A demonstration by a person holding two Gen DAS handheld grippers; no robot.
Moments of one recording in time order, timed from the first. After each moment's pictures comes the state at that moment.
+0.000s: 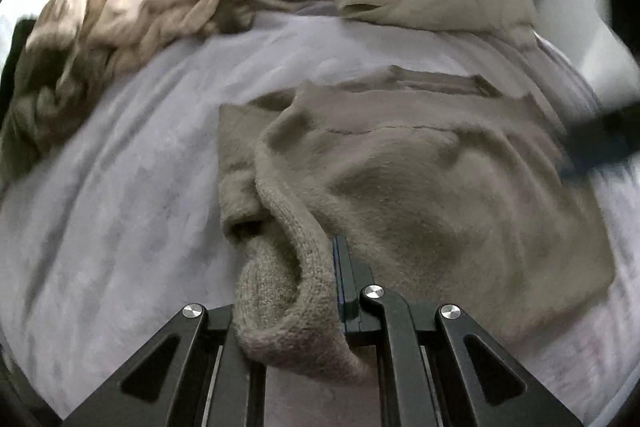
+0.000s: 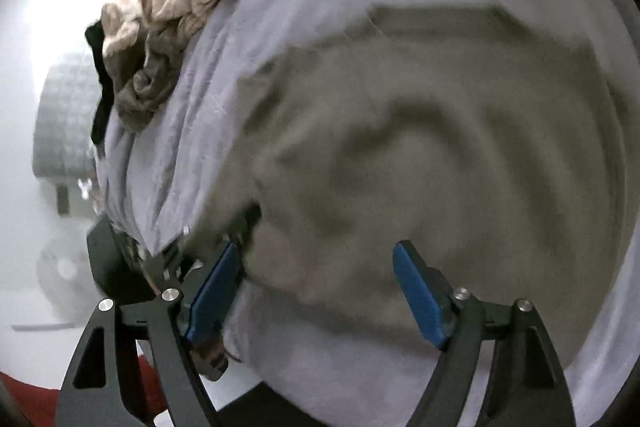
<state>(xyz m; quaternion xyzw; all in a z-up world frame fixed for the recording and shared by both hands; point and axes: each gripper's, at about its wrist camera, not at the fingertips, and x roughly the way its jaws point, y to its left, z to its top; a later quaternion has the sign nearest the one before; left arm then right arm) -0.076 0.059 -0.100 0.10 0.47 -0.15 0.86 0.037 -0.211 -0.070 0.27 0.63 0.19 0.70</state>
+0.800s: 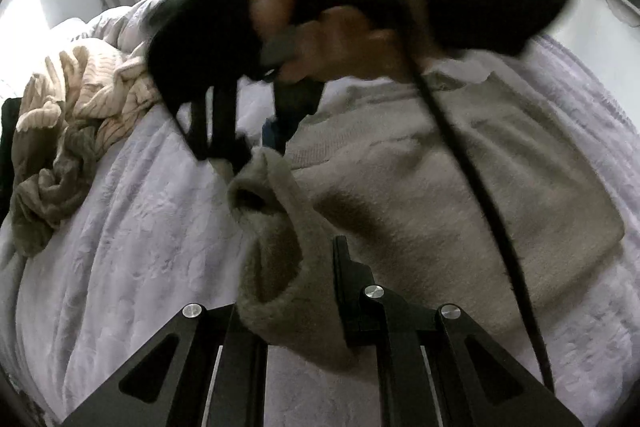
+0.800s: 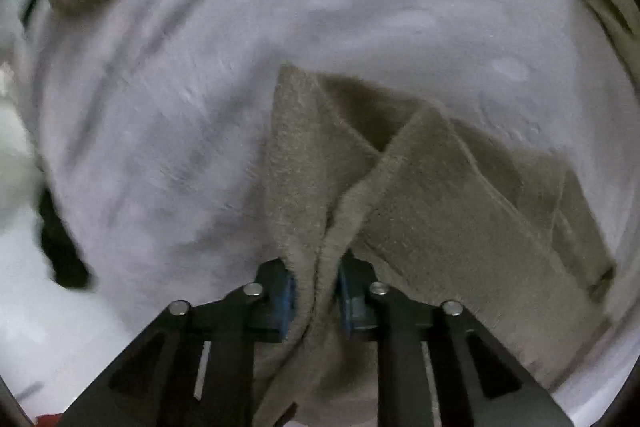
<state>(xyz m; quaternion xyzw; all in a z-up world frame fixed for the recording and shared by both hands) -0.098 0.038 -0.083 0.18 0.41 -0.20 0.87 0.175 -0.064 -0.114 0.04 0.72 0.22 0.65</state>
